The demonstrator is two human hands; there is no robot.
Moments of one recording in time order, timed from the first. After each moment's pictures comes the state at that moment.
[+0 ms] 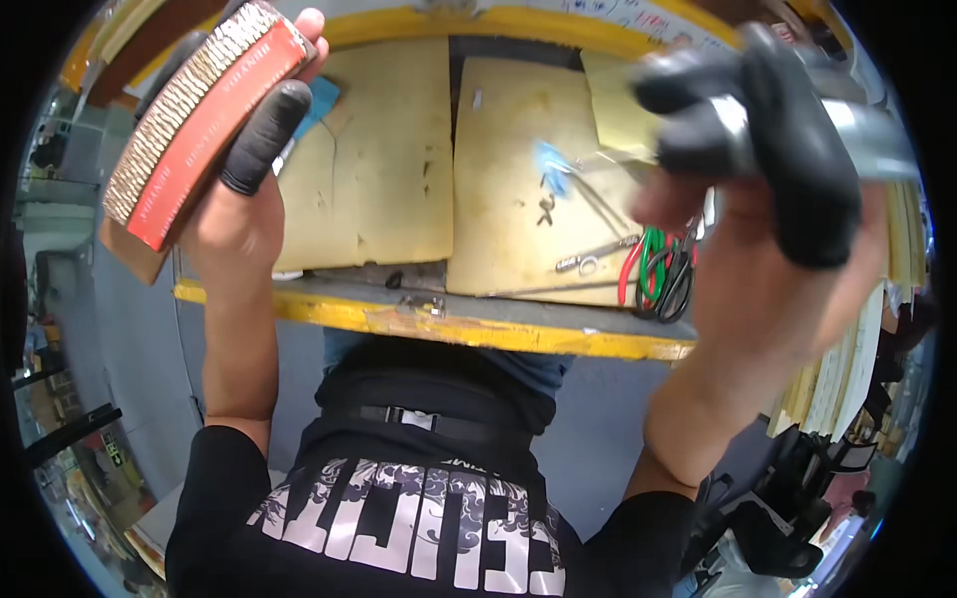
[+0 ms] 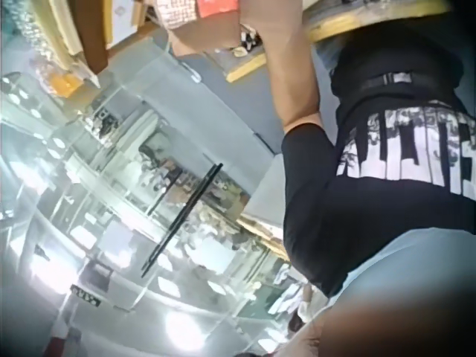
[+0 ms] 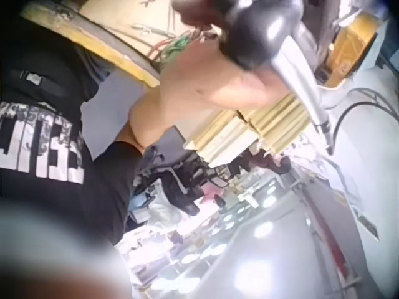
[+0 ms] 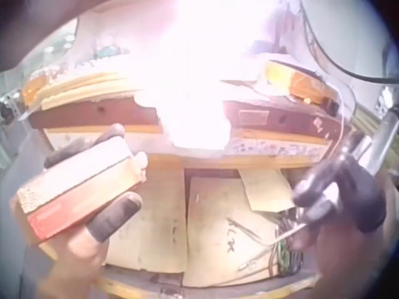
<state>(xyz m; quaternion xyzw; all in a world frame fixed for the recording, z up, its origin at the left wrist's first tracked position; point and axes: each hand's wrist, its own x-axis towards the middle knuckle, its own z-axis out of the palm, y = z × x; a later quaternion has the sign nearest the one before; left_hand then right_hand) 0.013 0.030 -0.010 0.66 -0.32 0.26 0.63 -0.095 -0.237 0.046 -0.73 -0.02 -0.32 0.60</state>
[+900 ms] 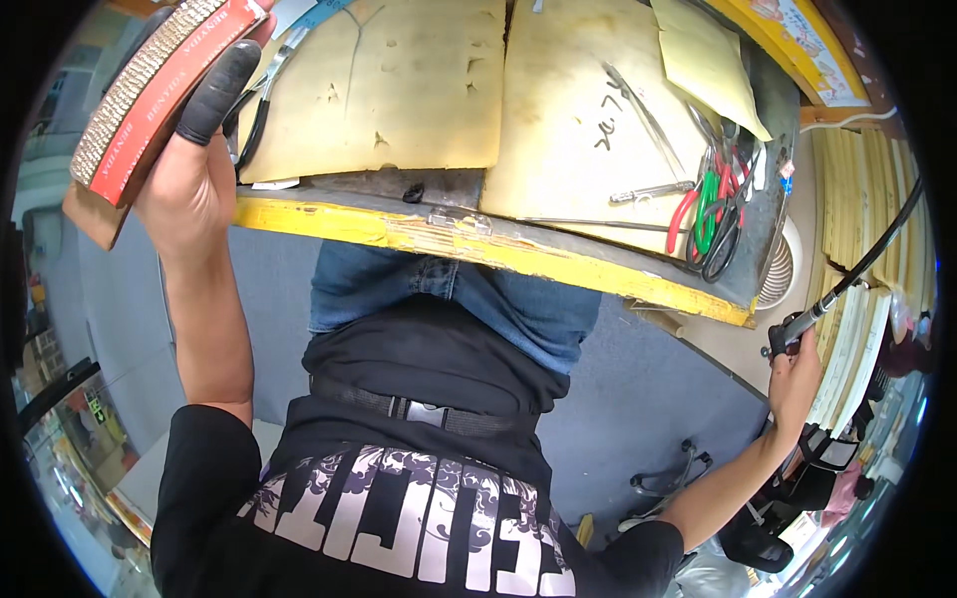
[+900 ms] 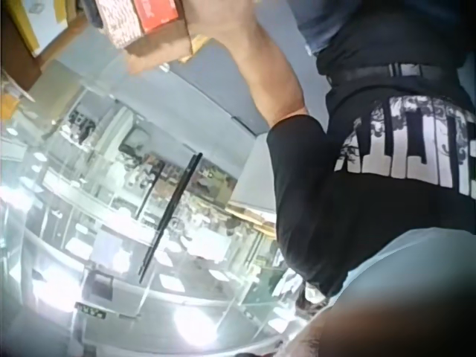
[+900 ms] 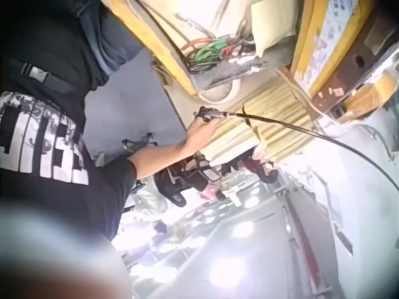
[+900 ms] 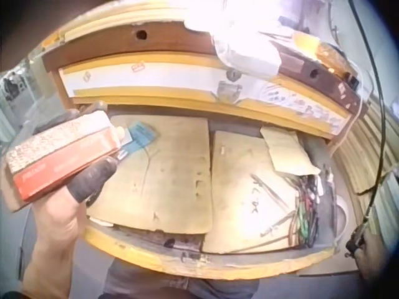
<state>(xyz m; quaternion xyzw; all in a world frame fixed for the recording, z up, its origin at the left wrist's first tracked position) -0.021 0.124 -0.062 0.78 -0.34 0.29 0.44 -0.293 -0.416 -0.037 -0.94 0.29 -0.02 0.18</state>
